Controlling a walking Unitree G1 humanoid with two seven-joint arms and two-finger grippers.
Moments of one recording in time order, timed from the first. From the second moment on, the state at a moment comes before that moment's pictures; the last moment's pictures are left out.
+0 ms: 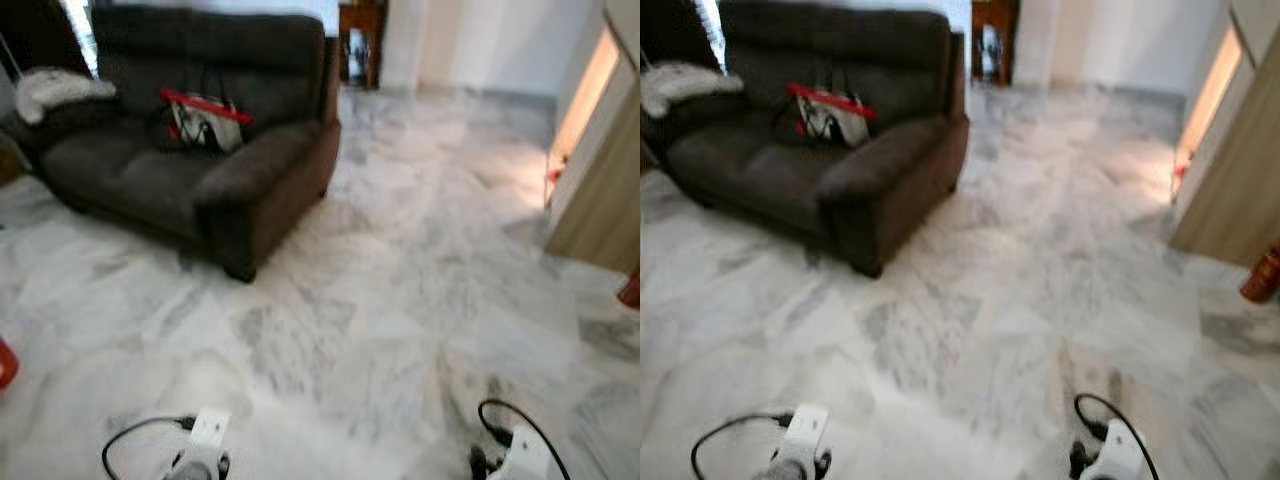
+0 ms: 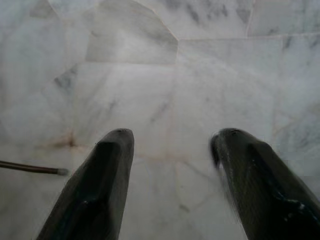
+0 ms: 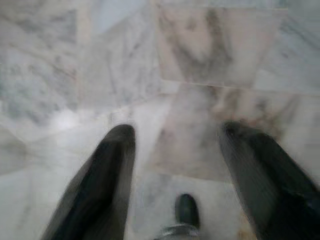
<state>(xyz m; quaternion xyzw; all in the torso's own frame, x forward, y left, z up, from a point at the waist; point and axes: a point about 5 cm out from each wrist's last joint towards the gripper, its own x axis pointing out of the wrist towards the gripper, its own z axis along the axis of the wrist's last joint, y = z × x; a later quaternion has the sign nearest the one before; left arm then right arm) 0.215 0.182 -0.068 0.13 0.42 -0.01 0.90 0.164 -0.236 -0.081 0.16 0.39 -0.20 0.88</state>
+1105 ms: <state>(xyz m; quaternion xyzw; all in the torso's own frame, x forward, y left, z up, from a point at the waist) 0.208 0.183 -0.072 0.14 0.43 -0.01 0.89 0.163 -0.231 -0.083 0.18 0.39 -0.20 0.88</state>
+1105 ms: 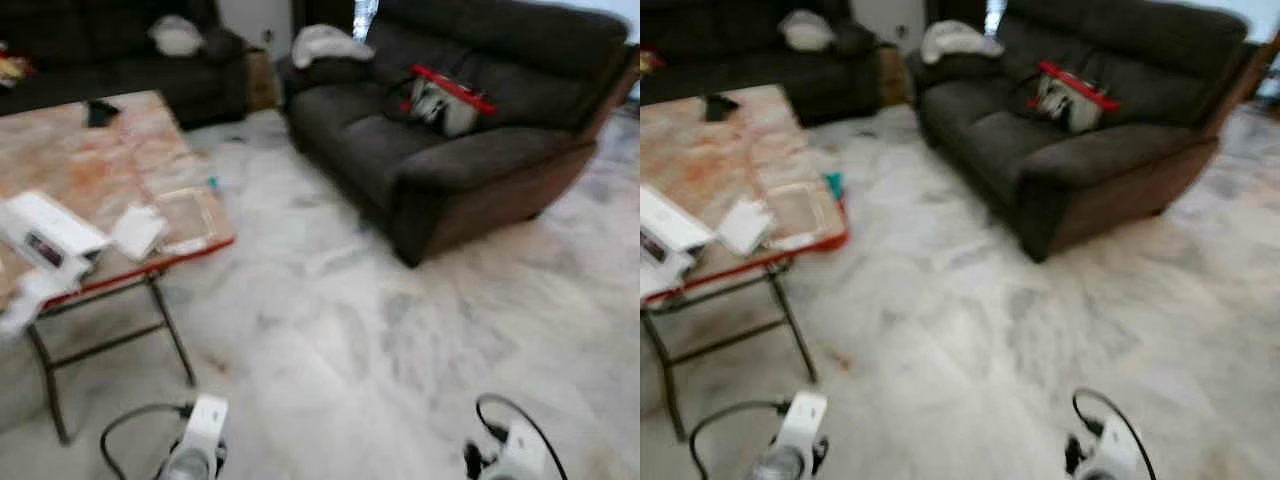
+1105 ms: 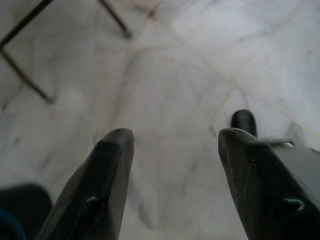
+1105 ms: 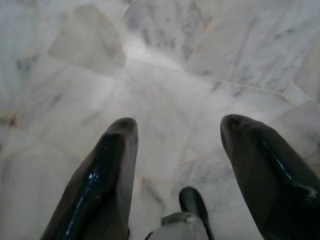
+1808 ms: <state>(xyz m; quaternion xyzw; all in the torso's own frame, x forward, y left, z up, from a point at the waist) 0.209 0.186 -0.071 0.14 0.42 0.00 0.90 0.175 -0.231 -0.078 0.17 0.38 -0.18 0.89</state>
